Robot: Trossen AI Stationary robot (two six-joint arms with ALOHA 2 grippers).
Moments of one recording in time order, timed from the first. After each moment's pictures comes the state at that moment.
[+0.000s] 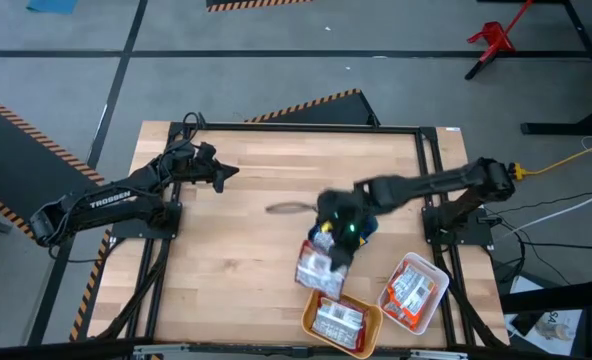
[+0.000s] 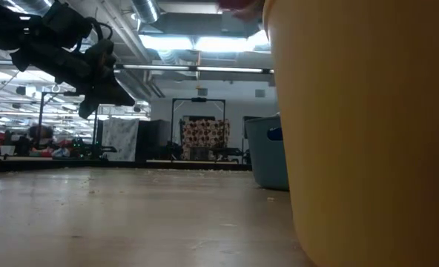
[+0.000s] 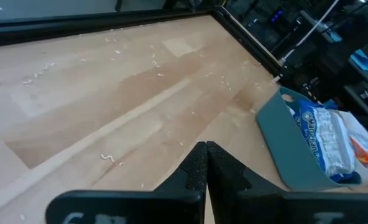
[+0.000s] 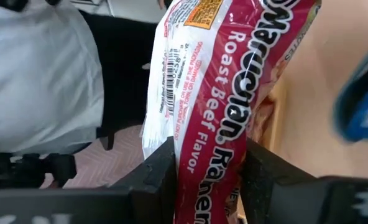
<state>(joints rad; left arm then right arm) 0.66 0.69 0.28 0.01 0.30 -0.50 0.13 1.64 1.43 -0.77 -0.71 0.75</state>
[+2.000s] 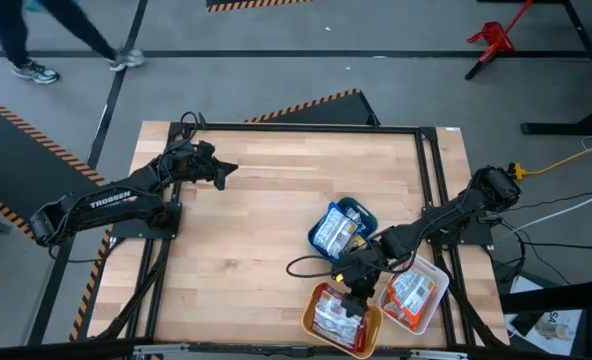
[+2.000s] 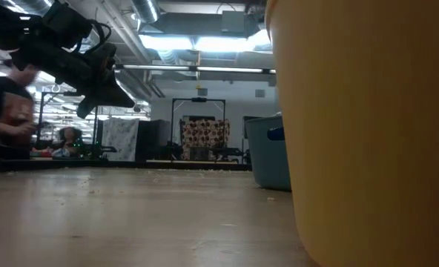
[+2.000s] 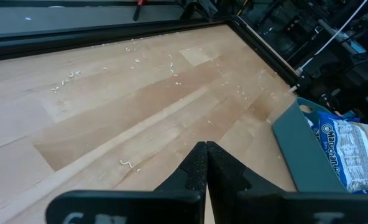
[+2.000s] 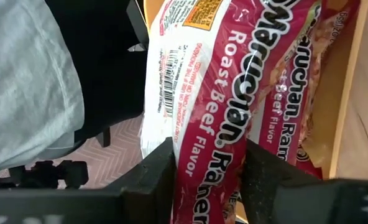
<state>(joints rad) 0.66 0.69 0.28 0.01 0.22 -0.50 0.48 1.64 1.06 -0.27 -0.53 1.18</state>
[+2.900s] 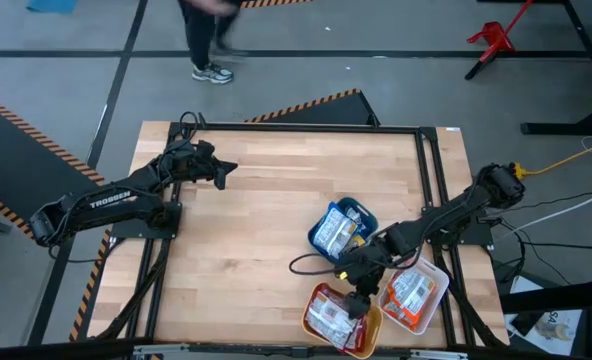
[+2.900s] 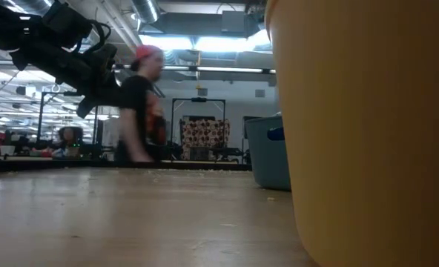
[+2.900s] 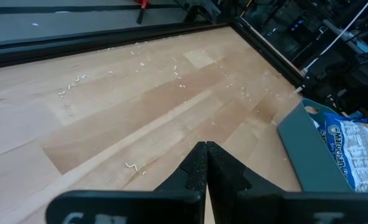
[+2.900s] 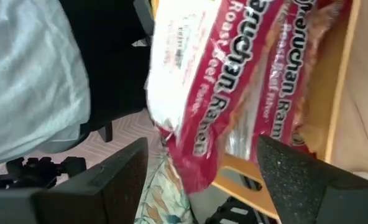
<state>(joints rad) 0.66 0.69 0.28 0.01 0.20 -0.48 0.48 1.60 1.06 -0.31 -0.55 1.17</state>
